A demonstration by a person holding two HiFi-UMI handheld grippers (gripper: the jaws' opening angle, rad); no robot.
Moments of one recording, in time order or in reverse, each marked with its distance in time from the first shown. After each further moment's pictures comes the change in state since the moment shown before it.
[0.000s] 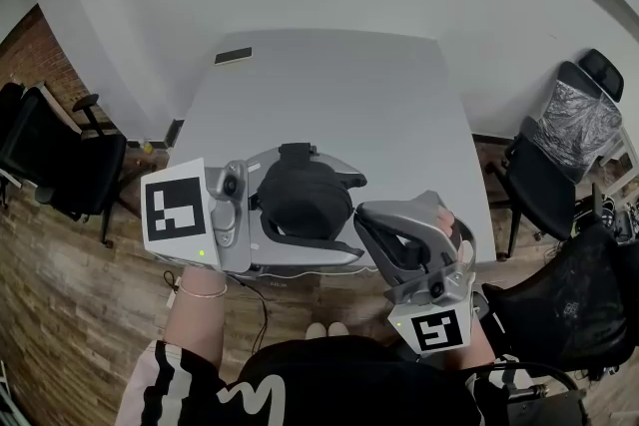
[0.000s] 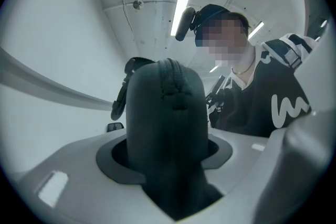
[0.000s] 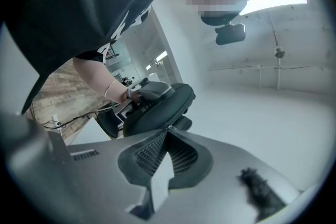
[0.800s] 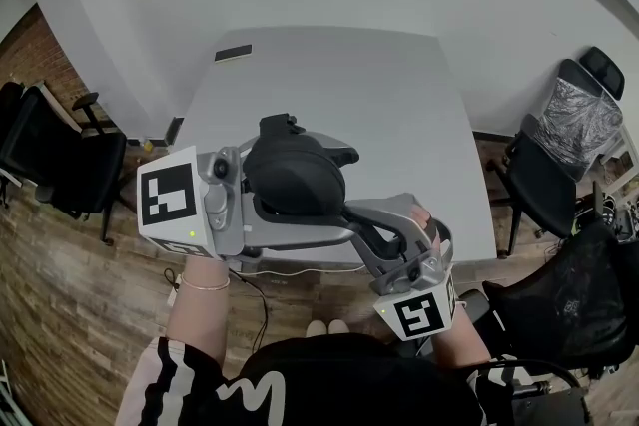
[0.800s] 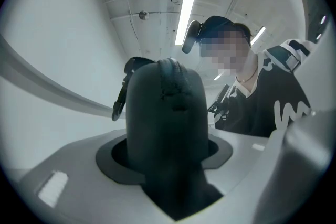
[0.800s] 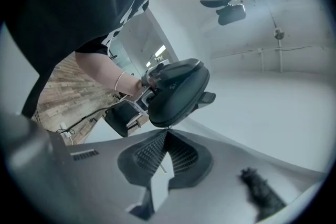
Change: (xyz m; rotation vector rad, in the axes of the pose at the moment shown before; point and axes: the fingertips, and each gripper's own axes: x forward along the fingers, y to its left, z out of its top) left arm -0.015 0.017 0.020 0.027 -0.134 0.048; right arm 0.014 0.040 -0.033 0.100 0.070 0.071
